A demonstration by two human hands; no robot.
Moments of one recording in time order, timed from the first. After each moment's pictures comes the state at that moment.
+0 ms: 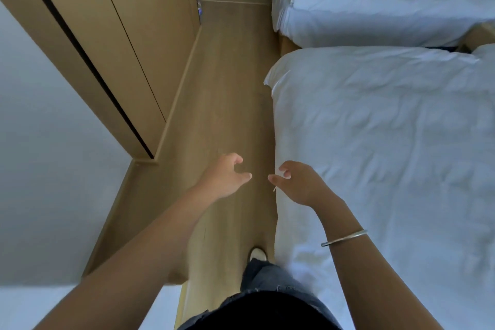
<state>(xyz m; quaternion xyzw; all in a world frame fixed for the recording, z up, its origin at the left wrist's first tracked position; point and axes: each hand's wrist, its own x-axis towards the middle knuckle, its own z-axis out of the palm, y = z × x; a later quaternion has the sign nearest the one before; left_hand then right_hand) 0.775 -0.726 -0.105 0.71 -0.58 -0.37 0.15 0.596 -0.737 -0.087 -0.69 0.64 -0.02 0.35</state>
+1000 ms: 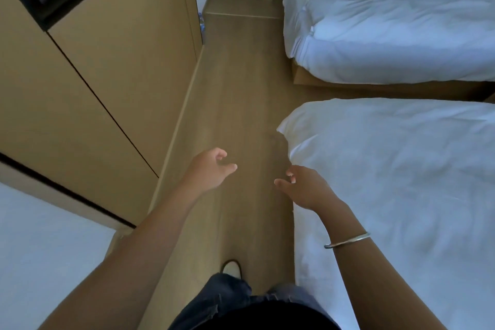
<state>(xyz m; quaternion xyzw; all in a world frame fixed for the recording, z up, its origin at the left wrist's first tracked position) 0.921 -1.180 -0.109 0.75 -0.52 -0.36 0.20 0.711 -1.182 -0.085 -0.70 0.64 0.02 0.32</state>
